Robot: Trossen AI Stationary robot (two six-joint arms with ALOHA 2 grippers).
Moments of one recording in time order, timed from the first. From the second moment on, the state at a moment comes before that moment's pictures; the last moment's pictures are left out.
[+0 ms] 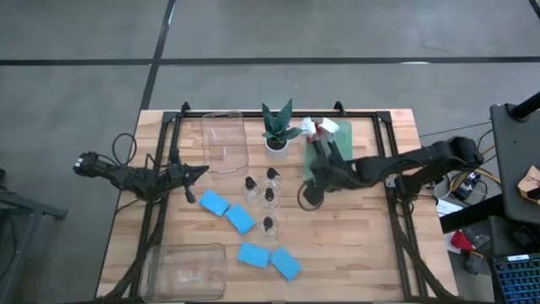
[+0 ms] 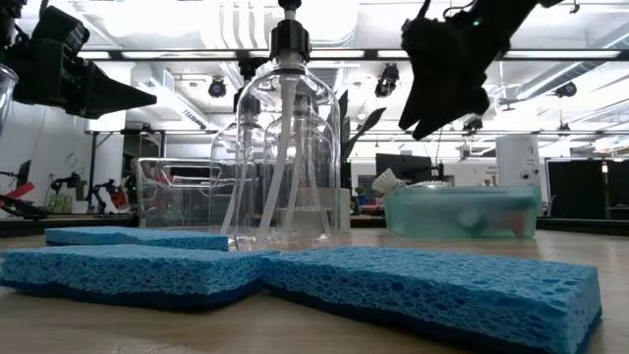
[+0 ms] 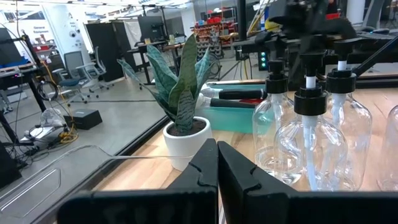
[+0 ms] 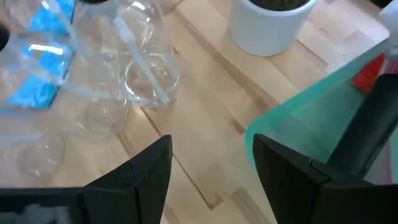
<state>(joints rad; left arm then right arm) -0.35 0.07 0.05 -0.07 -0.75 0.12 0.12 1.37 0.94 -0.52 0.40 0.68</state>
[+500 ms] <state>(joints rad) -0.35 0.07 0.05 -0.07 -0.75 0.12 0.28 1.35 0.93 -0.58 0.47 0.62</state>
